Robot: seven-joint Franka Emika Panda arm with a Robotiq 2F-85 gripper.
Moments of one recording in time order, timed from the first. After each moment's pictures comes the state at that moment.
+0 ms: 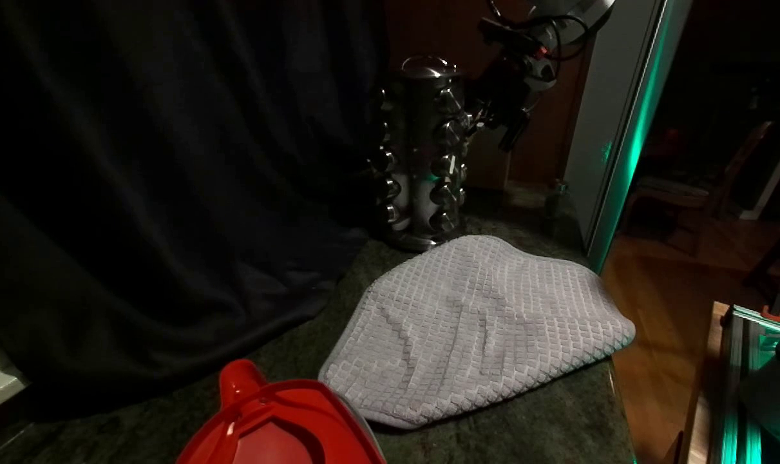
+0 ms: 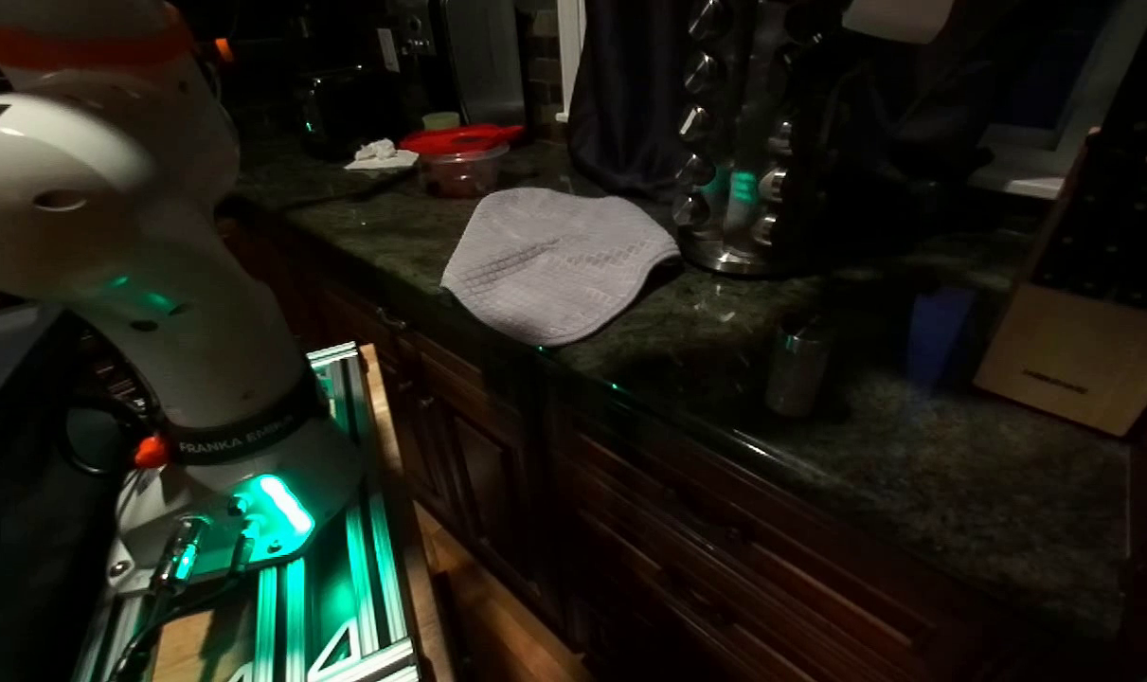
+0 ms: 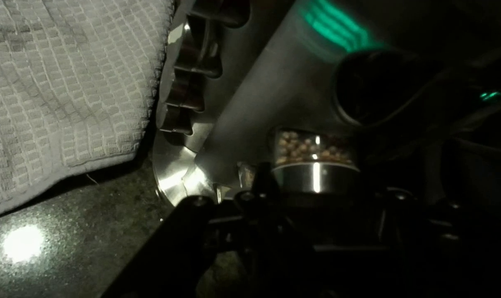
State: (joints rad) arm -0.15 0.05 -0.16 -2.01 0.88 2.01 0.79
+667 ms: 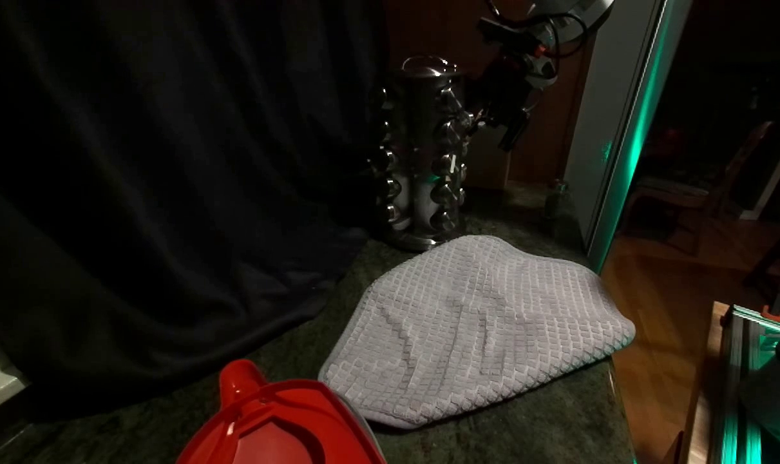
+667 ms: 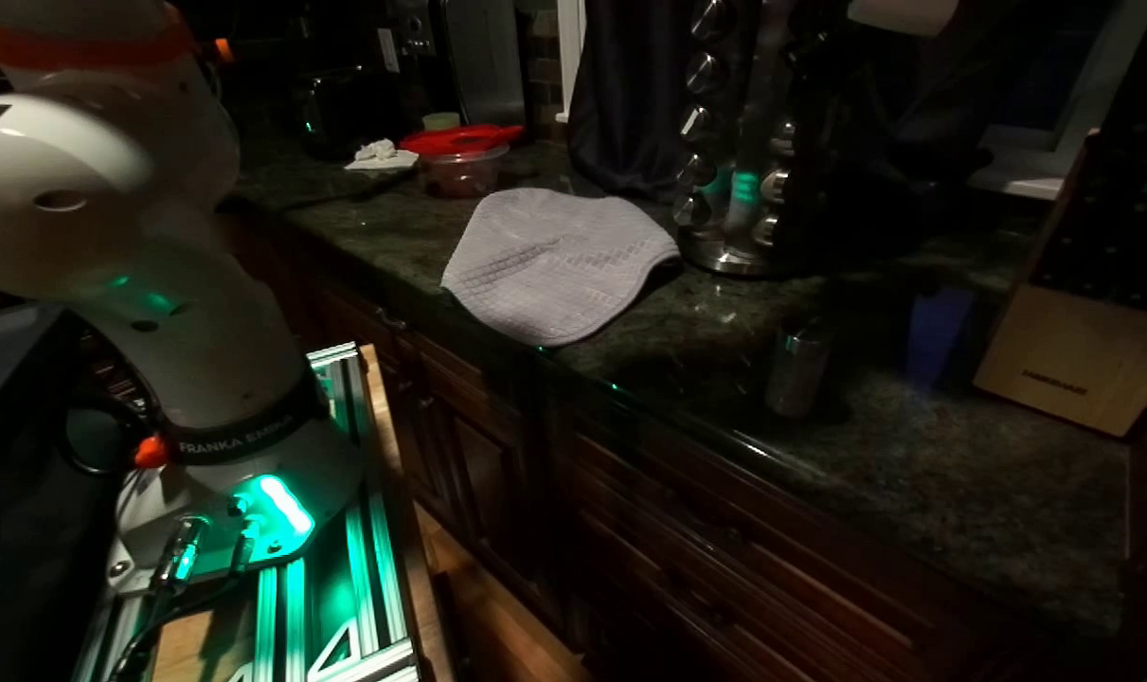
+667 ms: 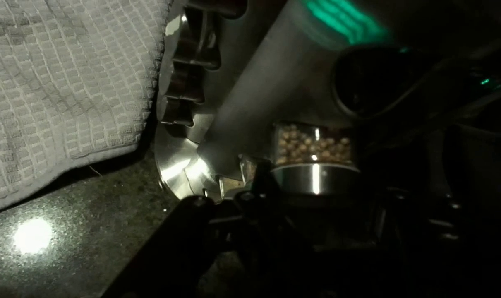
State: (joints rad) arm -0.15 0.05 -0.16 -2.00 0.85 2.02 0.83
